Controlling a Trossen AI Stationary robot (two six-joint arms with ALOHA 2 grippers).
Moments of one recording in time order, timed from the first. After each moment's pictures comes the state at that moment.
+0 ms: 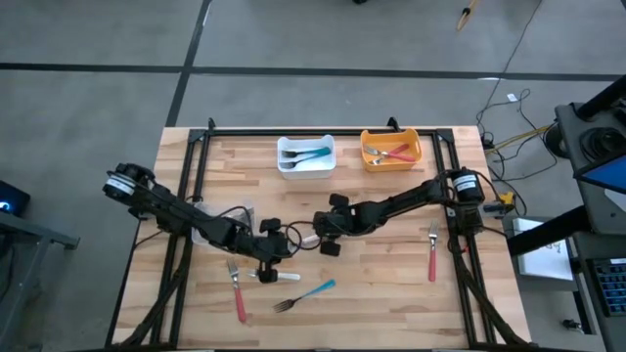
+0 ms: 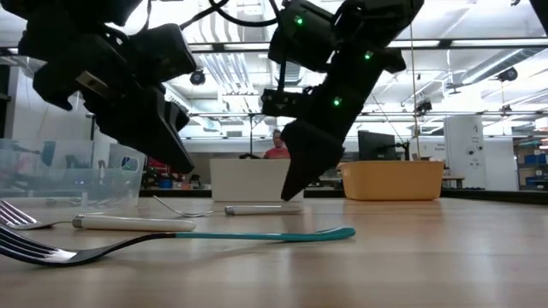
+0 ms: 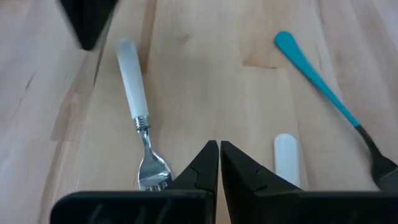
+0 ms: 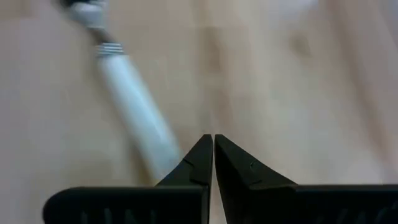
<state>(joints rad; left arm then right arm) -0.37 1.55 0.66 0.09 -0.23 -0.32 0.11 1.97 1.22 -0.29 0.27 0.18</state>
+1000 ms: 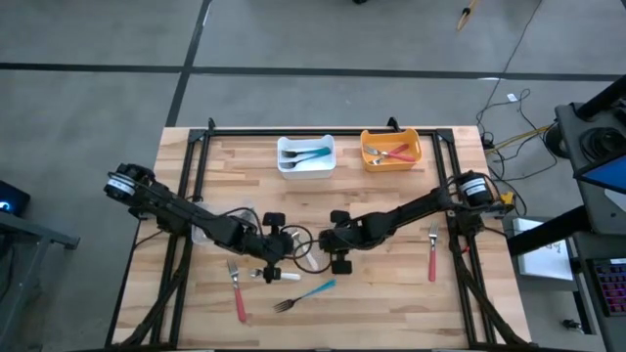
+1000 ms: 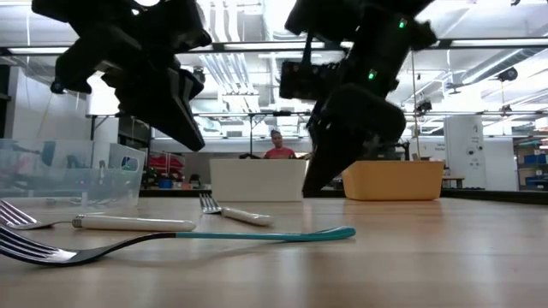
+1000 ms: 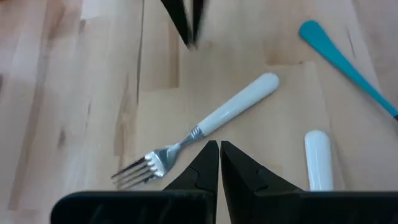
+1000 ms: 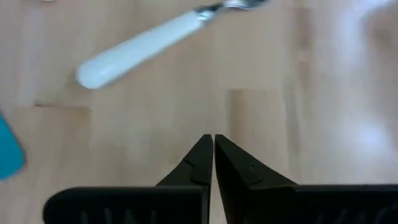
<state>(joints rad) -0.37 1.56 0.86 -0.24 -0.32 -0.18 0.20 1.90 1.19 -0.35 0.15 0.14</state>
